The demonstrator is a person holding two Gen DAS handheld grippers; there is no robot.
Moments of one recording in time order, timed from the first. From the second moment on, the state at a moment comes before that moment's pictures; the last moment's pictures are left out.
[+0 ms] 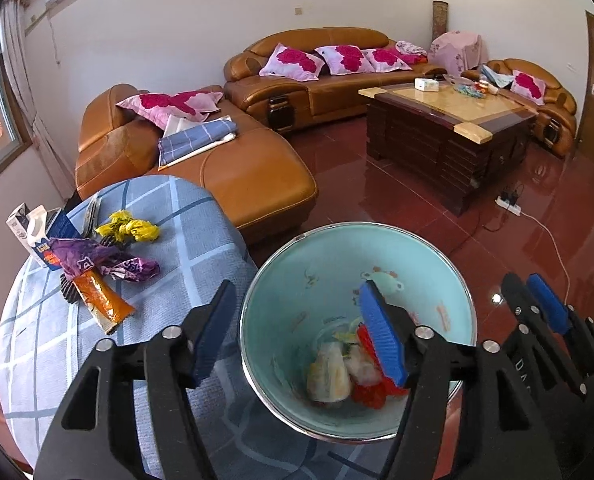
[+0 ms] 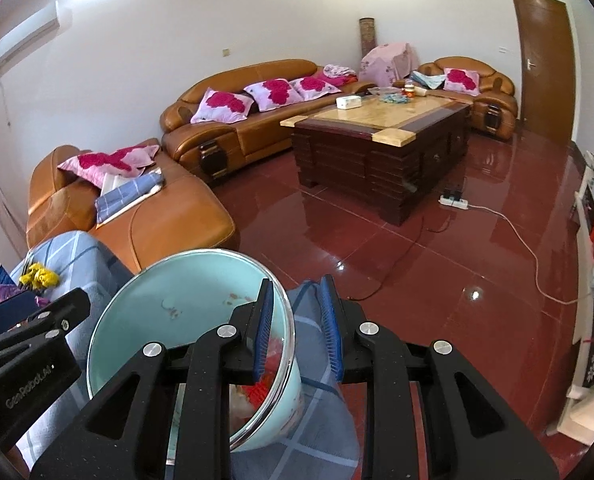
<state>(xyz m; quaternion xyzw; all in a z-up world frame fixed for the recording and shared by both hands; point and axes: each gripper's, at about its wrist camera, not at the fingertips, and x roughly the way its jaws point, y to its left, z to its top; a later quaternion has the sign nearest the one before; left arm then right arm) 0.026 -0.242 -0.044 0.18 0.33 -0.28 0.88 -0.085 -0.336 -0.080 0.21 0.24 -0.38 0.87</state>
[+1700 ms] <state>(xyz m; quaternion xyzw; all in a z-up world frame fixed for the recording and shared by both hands) 0.185 -0.053 -0.082 0.01 0.42 -0.08 0.90 0.014 -0.228 -0.072 0.08 0.30 -0.23 0.92</state>
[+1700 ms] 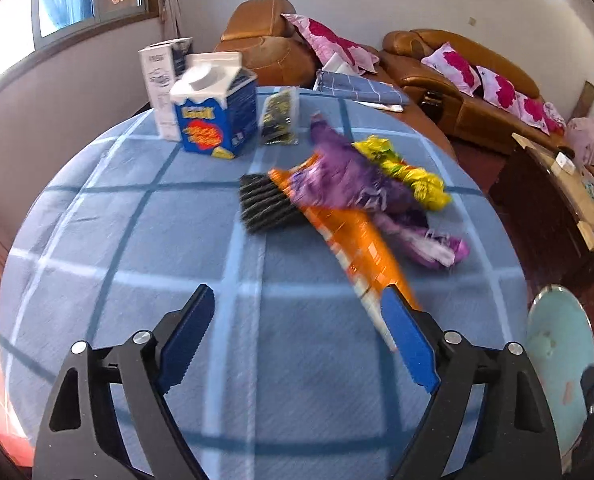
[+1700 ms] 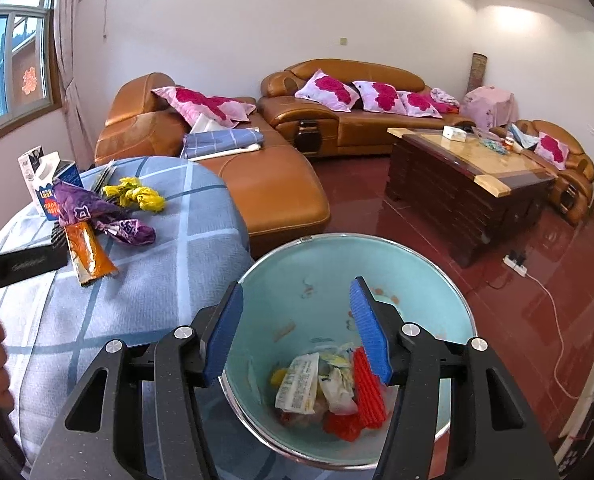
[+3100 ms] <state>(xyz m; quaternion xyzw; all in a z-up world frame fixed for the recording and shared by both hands) 0.209 0.038 -0.093 -0.01 0.46 -0.06 0.89 0.184 -0.184 -0.083 0.09 0.41 0.06 0.91</state>
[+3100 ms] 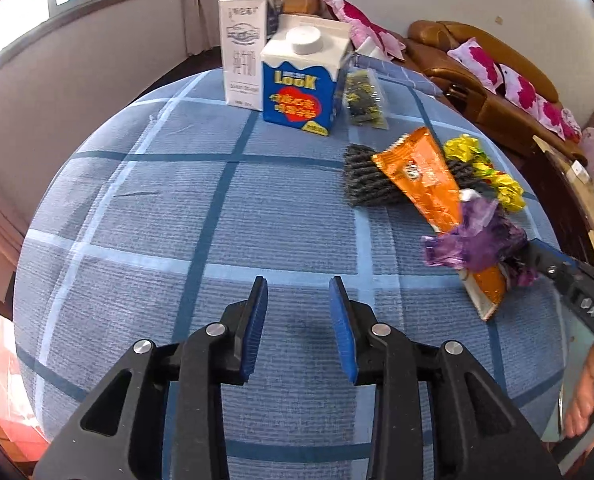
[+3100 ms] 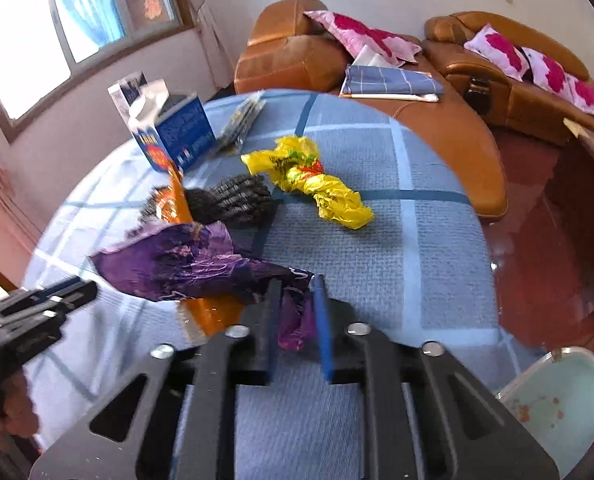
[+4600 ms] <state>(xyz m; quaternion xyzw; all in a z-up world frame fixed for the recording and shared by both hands) 0.197 -0.021 -0.095 0.02 0.45 -0.09 0.89 0.157 -0.202 -0.076 0.05 0.38 0.02 0.92</state>
